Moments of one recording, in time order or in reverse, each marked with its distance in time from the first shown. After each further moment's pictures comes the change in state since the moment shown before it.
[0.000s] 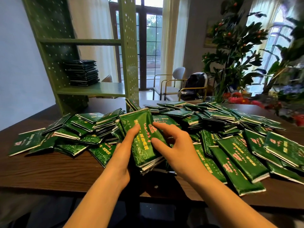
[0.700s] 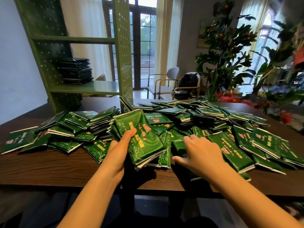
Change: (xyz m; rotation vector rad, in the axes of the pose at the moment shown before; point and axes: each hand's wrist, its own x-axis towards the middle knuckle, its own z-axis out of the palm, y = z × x) left_hand 0.010 -0.010 -0.012 0.177 0.155 0.030; right_hand -0.020 0.019 -0.056 -1.262 -0.308 0.195
